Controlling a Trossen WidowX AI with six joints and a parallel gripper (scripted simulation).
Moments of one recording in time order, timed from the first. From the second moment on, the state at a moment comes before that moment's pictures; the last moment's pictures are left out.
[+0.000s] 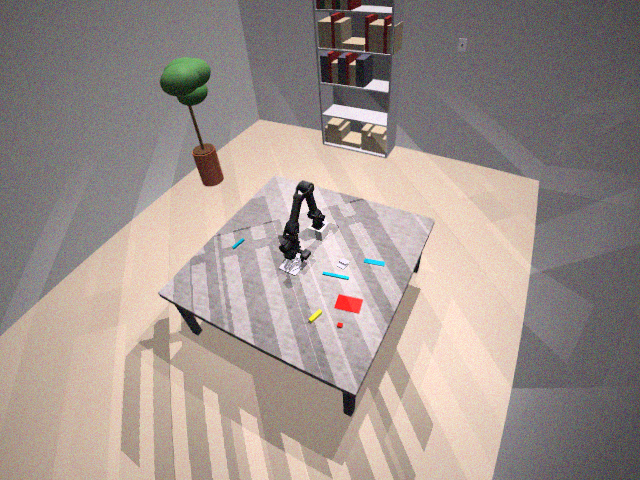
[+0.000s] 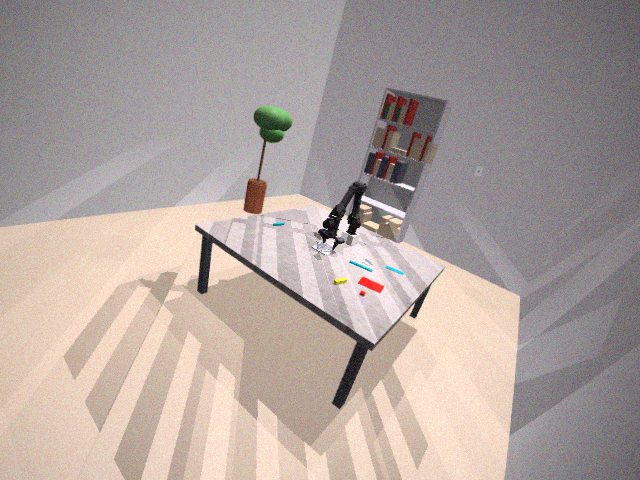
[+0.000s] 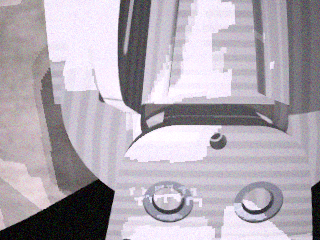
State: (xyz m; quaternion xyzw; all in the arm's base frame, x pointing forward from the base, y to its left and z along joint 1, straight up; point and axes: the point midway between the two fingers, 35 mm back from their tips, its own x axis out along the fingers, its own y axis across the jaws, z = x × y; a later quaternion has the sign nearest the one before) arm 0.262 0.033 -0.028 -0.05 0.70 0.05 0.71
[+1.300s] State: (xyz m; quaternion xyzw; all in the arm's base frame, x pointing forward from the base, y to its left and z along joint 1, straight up) arm 0.261 0.033 0.043 -0.05 0.69 0.05 0.72
